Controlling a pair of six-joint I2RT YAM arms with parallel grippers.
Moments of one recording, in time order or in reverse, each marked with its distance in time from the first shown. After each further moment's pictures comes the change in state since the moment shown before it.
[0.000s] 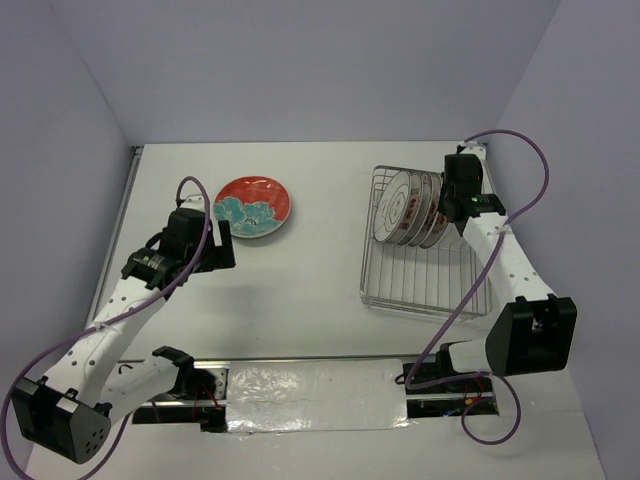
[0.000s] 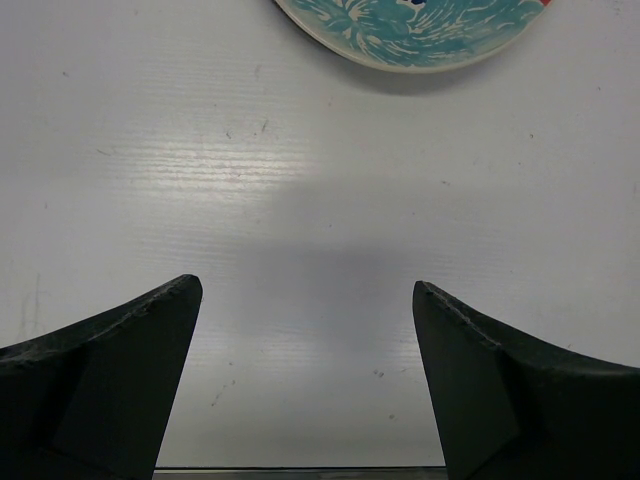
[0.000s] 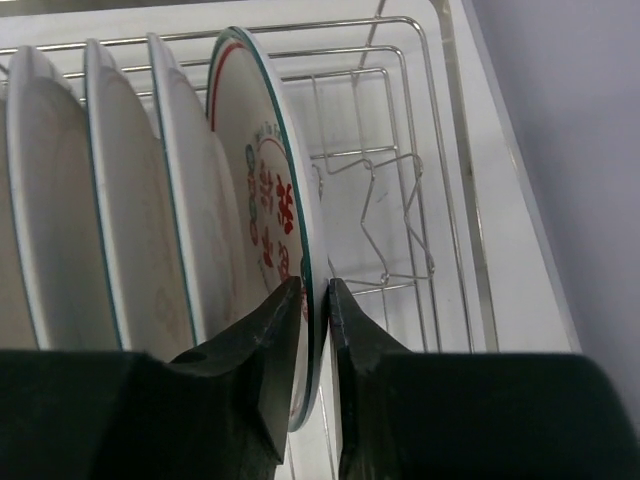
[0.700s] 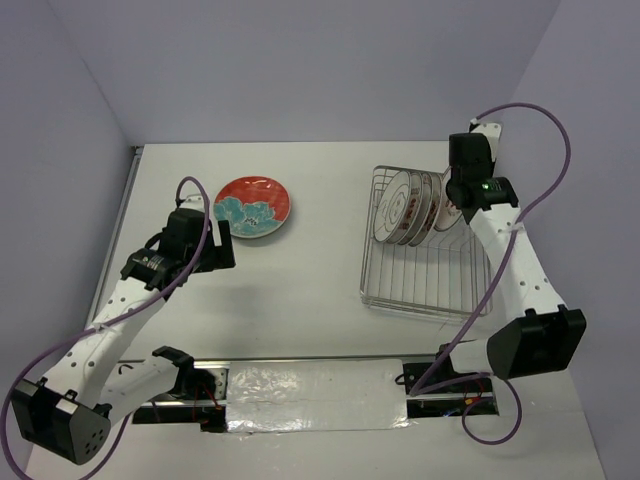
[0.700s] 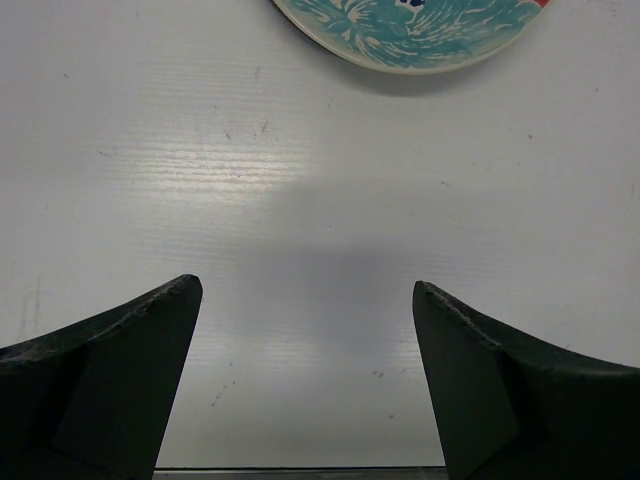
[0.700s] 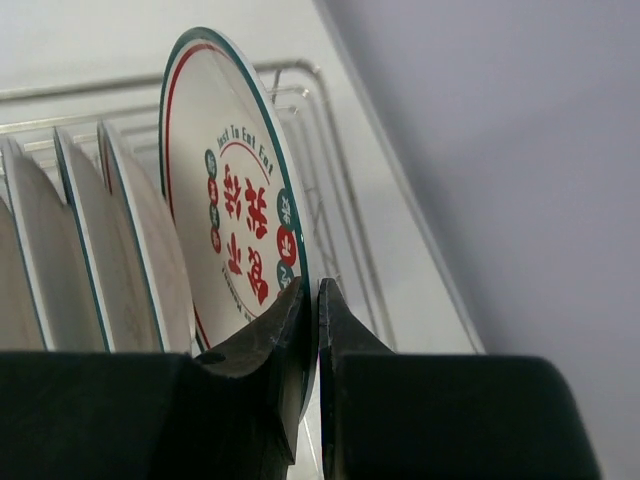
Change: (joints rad) left arm 0.000 -0.006 0.000 0.000 0.000 0.002; right arm 0.040 0.000 0.186 -0.158 0.211 -0.040
